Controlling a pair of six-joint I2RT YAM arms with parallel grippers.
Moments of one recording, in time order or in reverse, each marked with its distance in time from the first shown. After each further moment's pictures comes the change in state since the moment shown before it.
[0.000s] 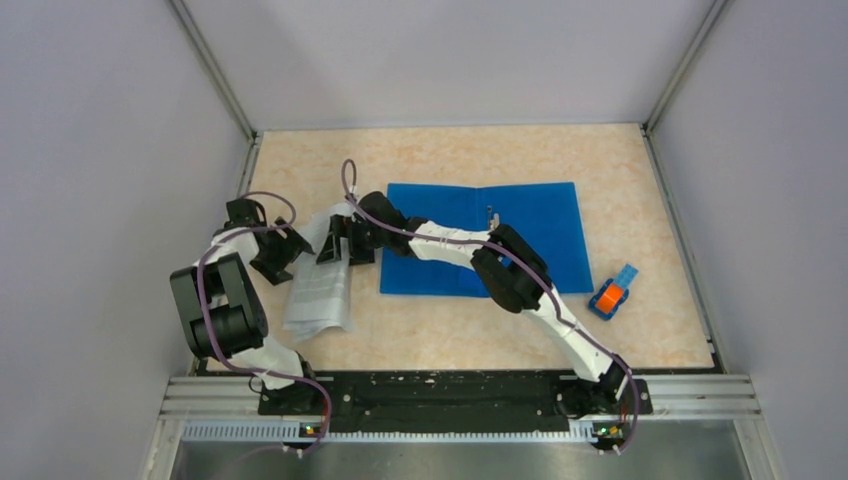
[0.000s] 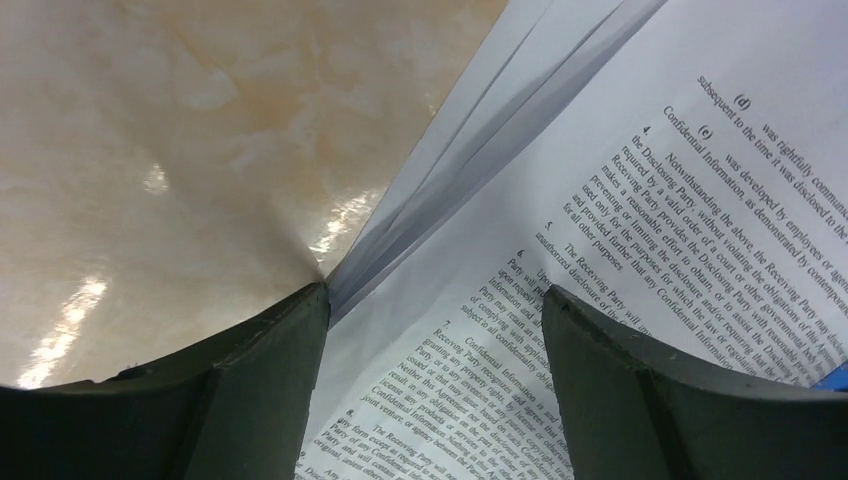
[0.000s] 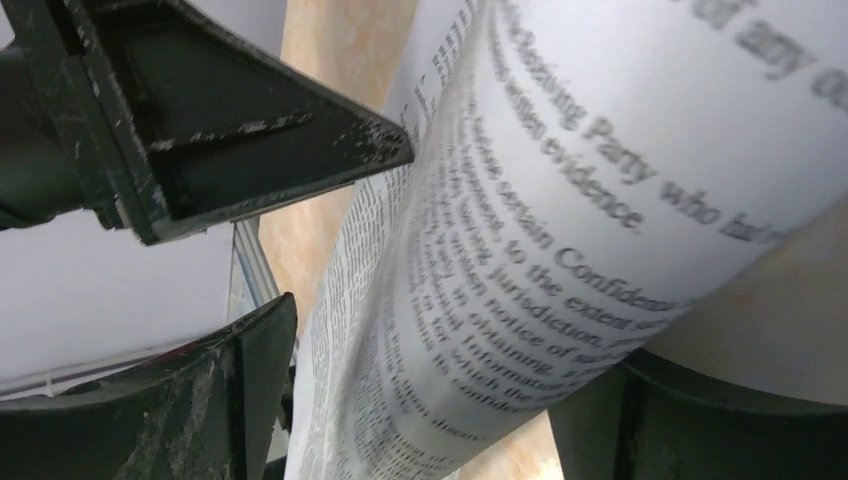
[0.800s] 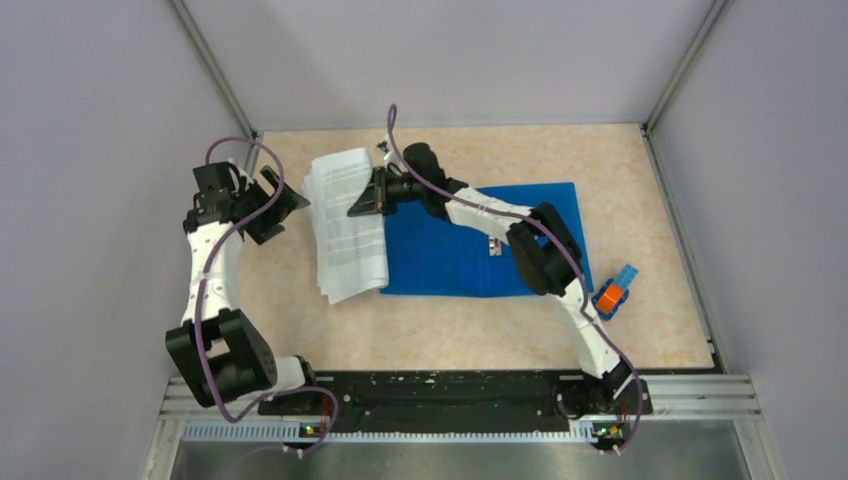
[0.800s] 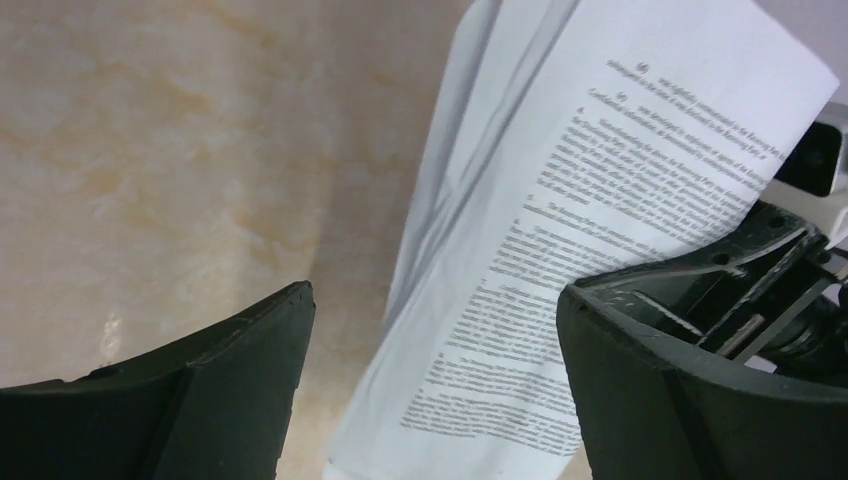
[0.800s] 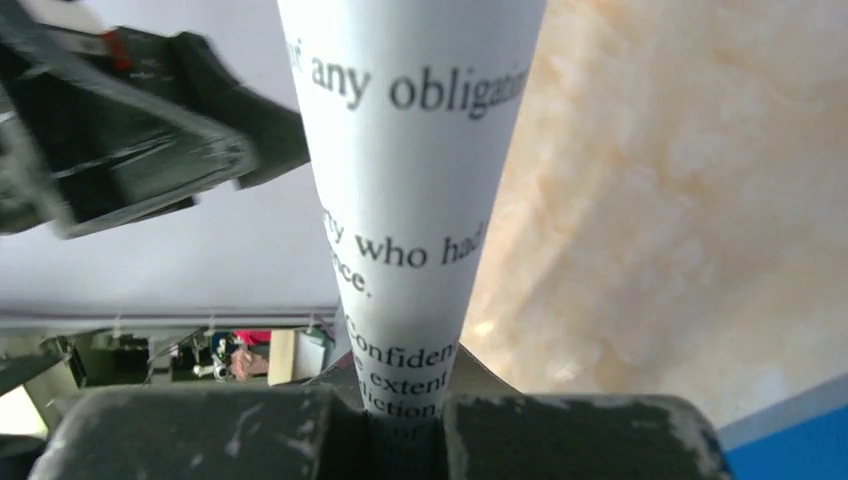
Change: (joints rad) left arm -0.015 -0.220 0.243 -0.179 0.163 0.041; right arm -0.186 -0.092 -0.043 0.151 -0.277 0.091
